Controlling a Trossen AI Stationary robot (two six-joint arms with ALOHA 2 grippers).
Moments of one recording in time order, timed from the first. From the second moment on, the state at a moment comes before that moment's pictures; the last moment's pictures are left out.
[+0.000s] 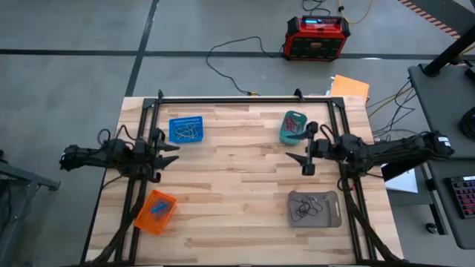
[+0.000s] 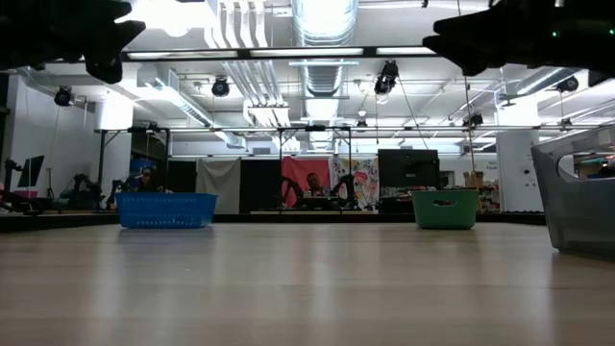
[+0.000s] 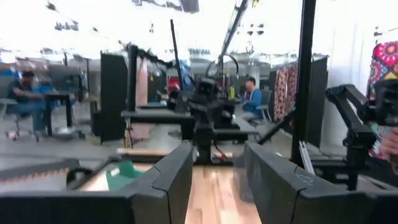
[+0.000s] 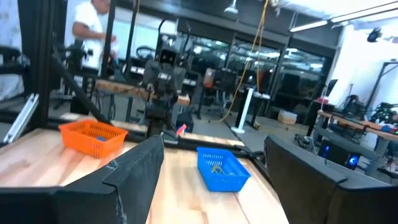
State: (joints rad) left arm -0.13 0.00 0.12 0.14 -0.14 0.00; right arm -0.04 0.77 0.19 0.75 0.05 -0.24
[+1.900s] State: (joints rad) left arm -0.13 0.02 0.01 0.08 -0.12 -0.02; right arm -0.08 0.01 0.17 0.17 0.11 -0.22
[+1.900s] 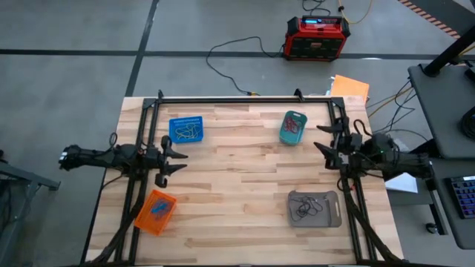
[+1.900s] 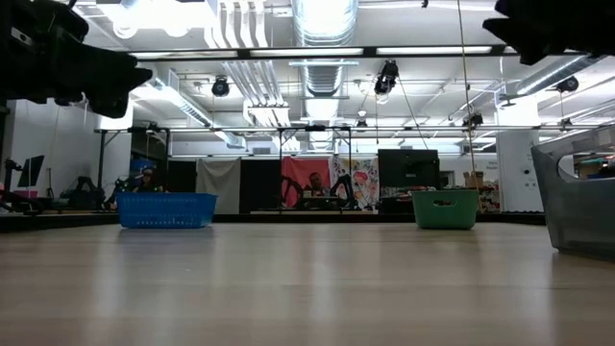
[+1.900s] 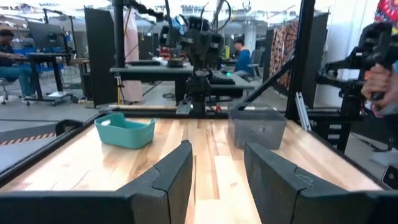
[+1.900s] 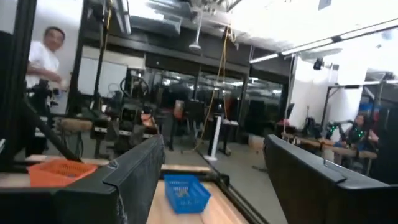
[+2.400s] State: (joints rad) left arm -0.13 0.07 0.01 0.08 -0.12 -0.02; right arm -0.09 0.01 0.01 0.29 0.05 -0.22
